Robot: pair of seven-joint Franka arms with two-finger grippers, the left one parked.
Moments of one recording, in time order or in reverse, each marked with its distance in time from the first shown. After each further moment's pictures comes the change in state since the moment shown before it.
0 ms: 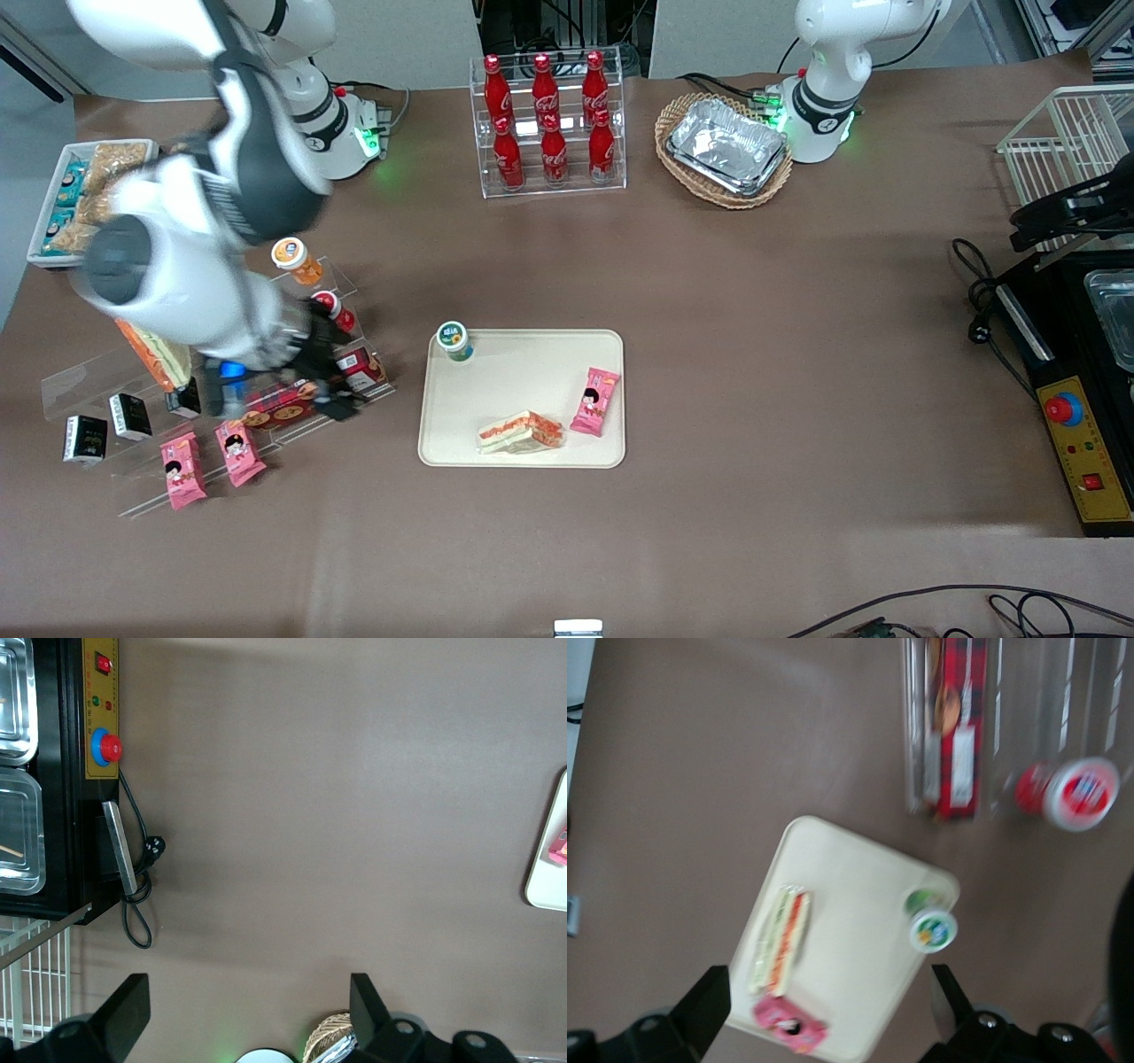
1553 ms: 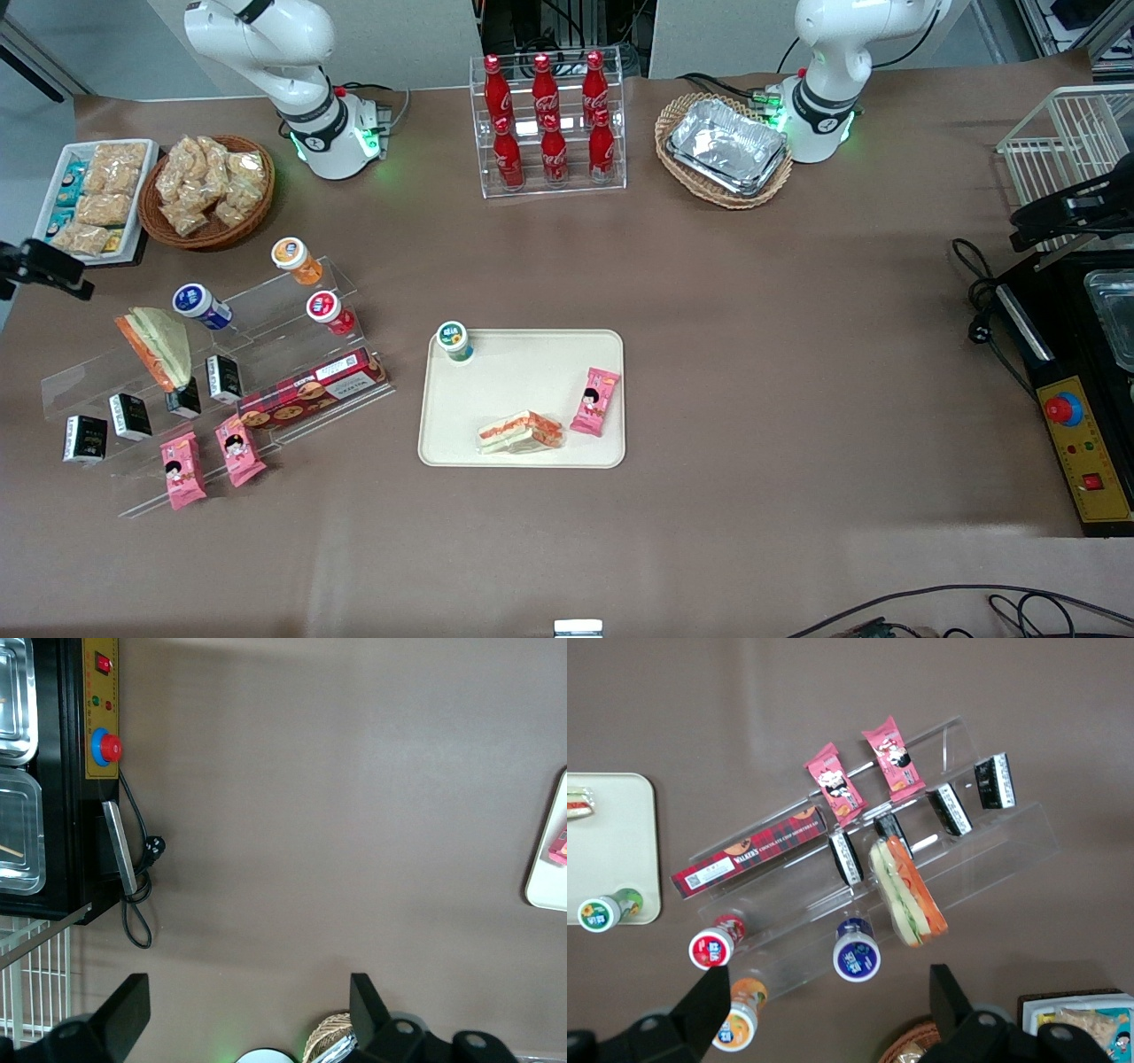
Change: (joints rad) arm -0.425 -0.340 0.000 -0.152 -0.168 -0.170 -1.536
